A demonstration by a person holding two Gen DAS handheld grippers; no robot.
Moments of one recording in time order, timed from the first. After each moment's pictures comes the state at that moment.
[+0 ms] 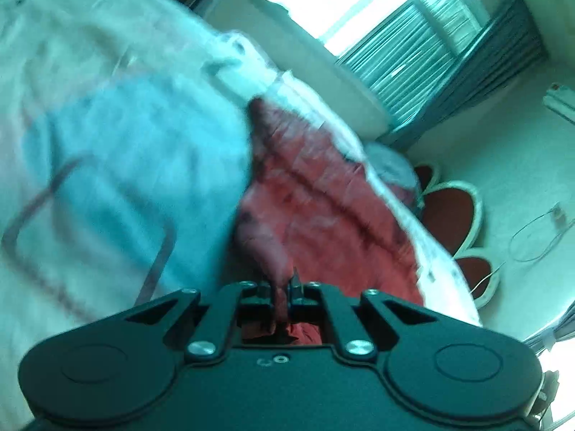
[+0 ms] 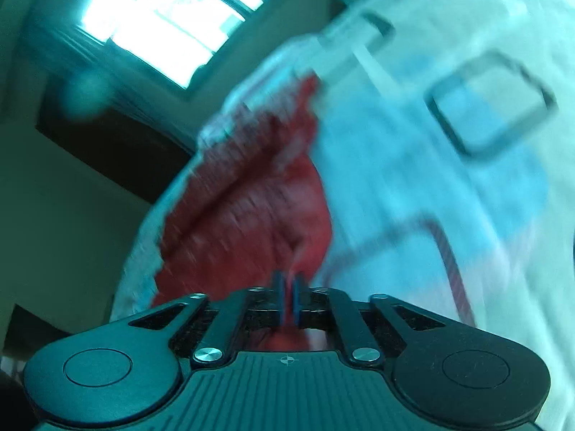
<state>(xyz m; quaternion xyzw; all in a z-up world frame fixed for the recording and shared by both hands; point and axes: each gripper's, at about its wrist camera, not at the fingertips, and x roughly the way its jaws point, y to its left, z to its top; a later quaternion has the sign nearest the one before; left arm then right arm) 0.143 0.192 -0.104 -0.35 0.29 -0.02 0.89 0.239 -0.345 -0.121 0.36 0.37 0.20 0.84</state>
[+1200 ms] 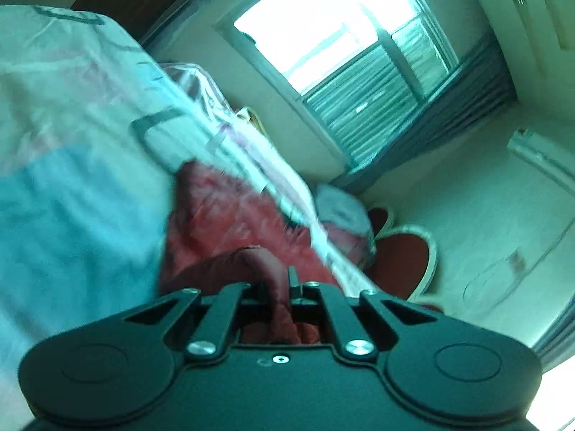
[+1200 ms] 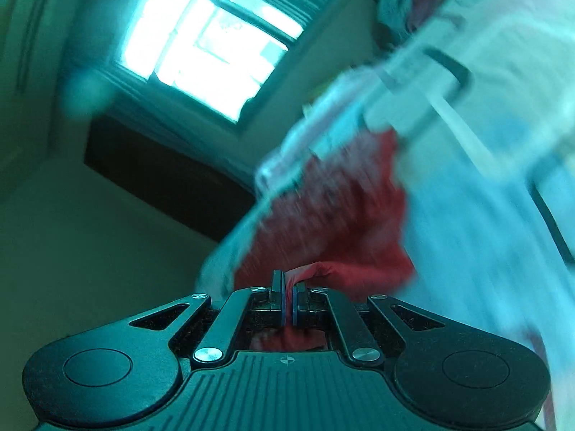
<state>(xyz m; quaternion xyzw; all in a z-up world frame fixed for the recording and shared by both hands) 0.243 0.213 -0.046 -0.40 0.21 -0.06 0.89 0.330 -0.321 -0.069 0.43 0.31 0.26 0.81</state>
